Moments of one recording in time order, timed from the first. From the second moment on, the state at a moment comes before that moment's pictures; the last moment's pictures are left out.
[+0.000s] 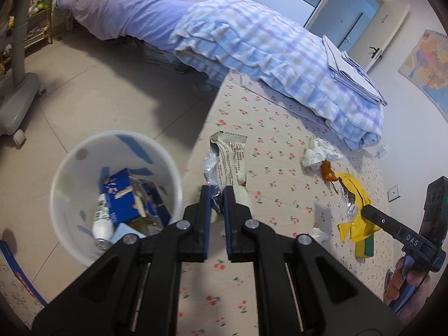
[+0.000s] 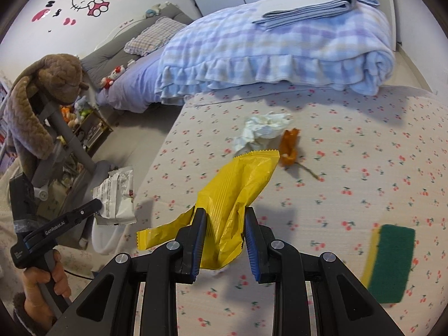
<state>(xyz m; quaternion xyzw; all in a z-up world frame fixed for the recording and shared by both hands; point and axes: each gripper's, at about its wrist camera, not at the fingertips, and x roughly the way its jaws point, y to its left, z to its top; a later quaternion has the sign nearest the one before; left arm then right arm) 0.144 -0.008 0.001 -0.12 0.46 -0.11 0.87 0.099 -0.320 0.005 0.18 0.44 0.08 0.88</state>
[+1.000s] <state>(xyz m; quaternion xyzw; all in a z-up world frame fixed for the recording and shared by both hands) 0.126 0.119 -0.009 -0.10 0.48 0.05 0.87 0.142 -0.156 -0.002 0.12 0.46 0.17 0.86</state>
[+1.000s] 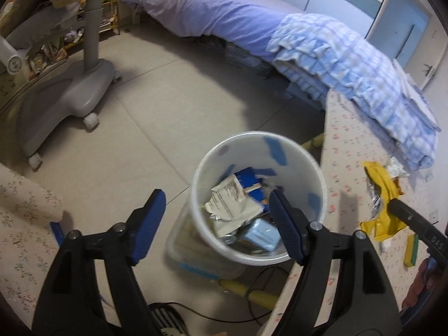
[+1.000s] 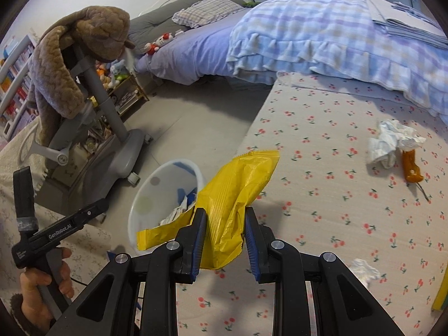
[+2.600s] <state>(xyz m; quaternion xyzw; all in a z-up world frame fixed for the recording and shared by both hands) 0.126 0.122 -0.005 -0.10 0.49 0.07 0.86 0.149 -0.148 -0.004 0.15 0.44 0.16 0.87</state>
